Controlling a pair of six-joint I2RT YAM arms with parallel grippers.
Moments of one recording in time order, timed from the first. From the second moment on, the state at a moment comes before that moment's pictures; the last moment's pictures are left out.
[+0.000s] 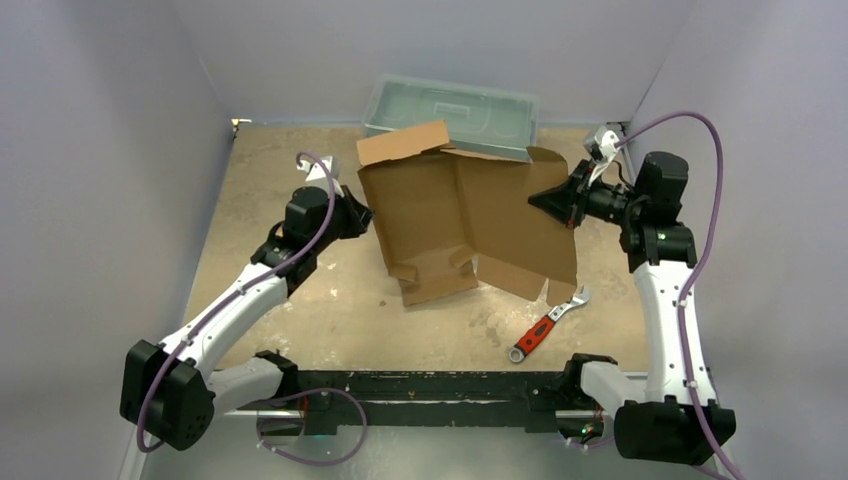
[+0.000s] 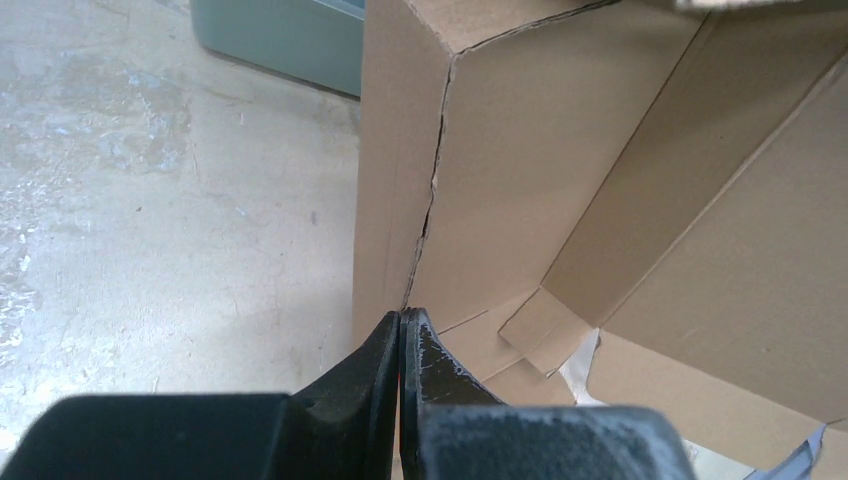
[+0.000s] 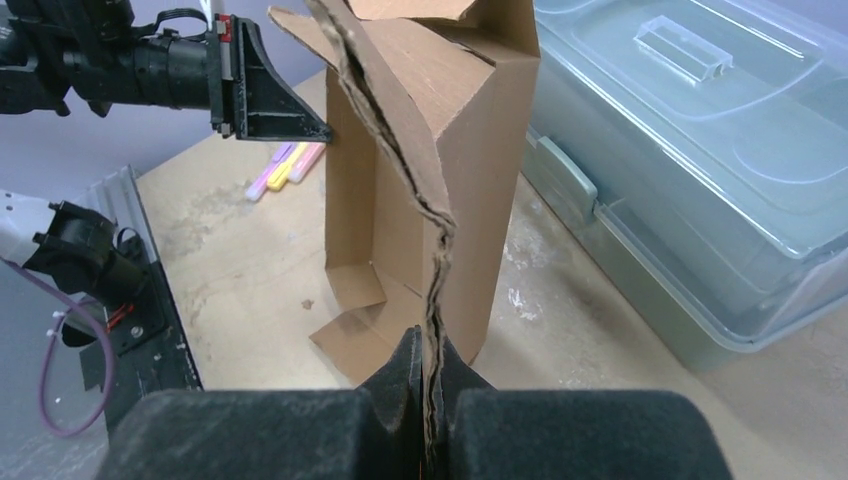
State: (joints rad) left arm -0.43 1.11 0.77 -0.03 0.02 -0.57; right arm -0.11 1.03 1.16 -0.50 -1.06 -0.14
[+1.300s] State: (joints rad) left arm -0.51 1.08 0.60 -0.16 0.11 -1.04; right arm 0.22 1.38 1.35 -0.69 -0.72 -0.39
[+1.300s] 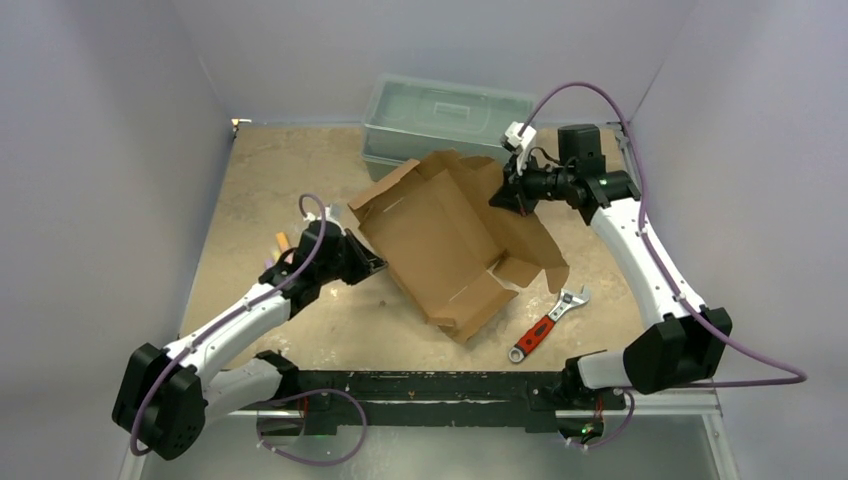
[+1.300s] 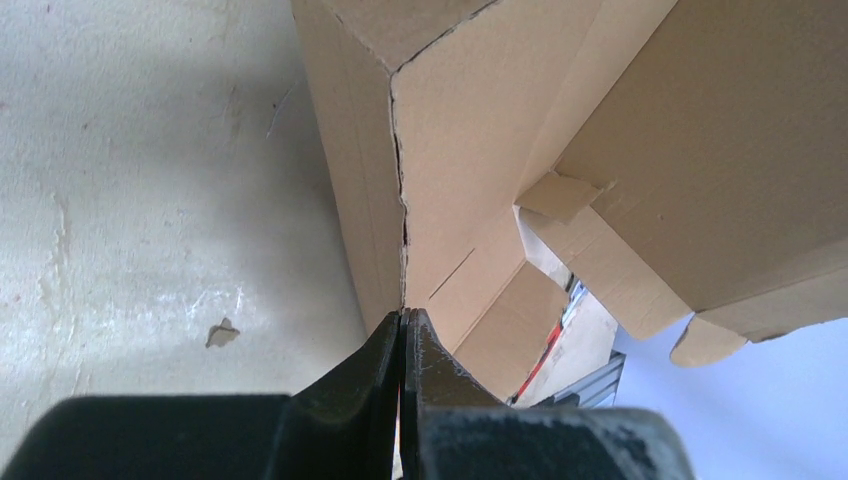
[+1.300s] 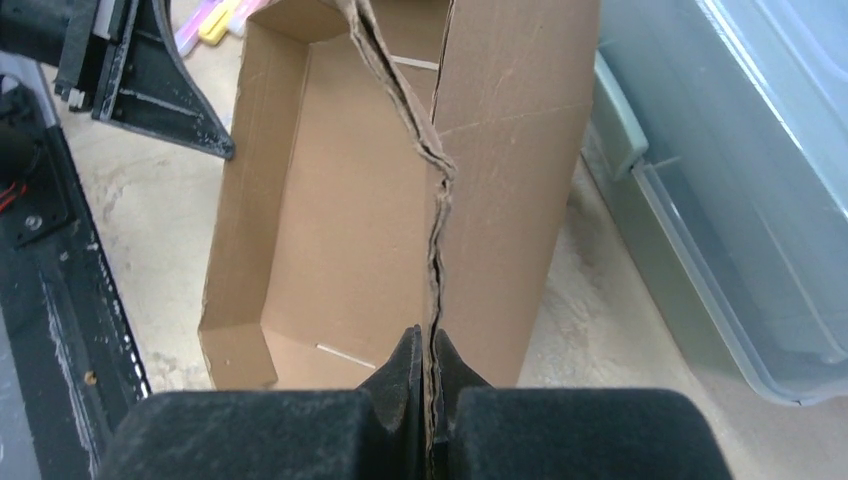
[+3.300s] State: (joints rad) left arm -0.52 0.95 0.71 -0.46 -0.07 -0.89; right arm 0.26 1.28 1.39 -0.80 -0.79 -0.44
